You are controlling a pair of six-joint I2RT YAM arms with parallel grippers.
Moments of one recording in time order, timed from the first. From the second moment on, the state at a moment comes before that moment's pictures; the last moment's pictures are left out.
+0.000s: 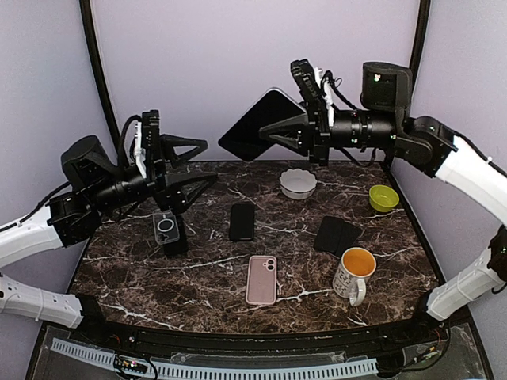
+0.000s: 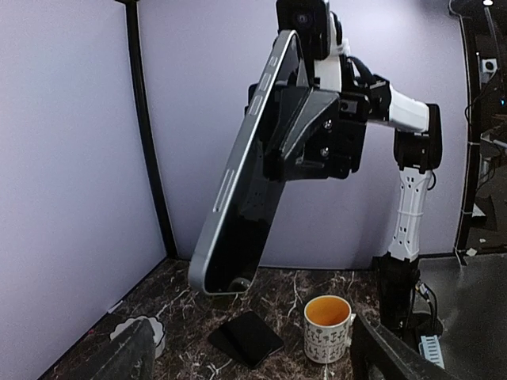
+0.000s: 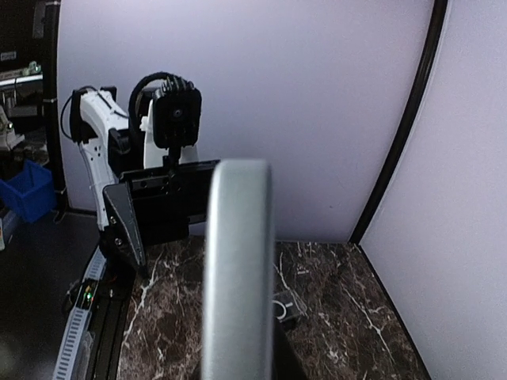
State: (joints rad) left arm -0.87 1.00 0.89 0.30 0.37 0.03; right arm 0.92 1.37 1.55 -0.25 -0.55 -0.24
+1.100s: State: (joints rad) left arm -0.90 1.15 0.74 0.43 0.26 -0.01; right arm 1.00 1.44 1.40 -0.22 -0.23 -0.17
